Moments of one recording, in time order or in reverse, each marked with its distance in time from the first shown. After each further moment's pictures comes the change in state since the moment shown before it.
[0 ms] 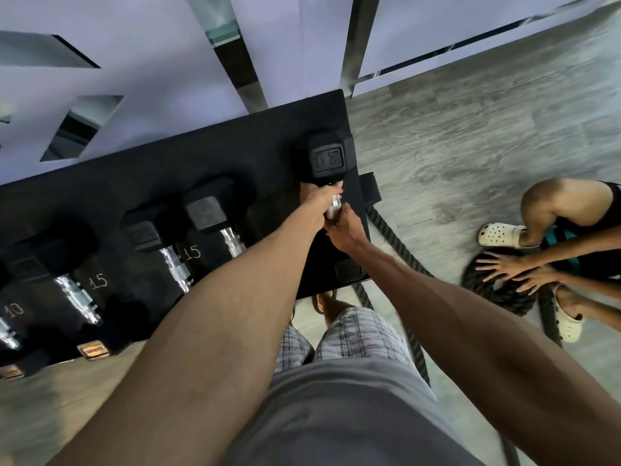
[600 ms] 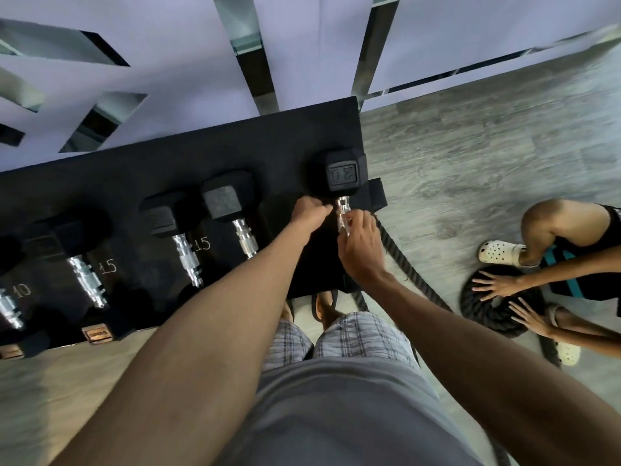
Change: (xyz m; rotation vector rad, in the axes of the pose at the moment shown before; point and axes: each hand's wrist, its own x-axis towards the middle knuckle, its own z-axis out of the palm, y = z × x) left_hand -0.032 -0.017 -0.051 0.334 -0.021 0.079; right_hand -0.048 0.031 0.009 -0.379 0.358 -0.475
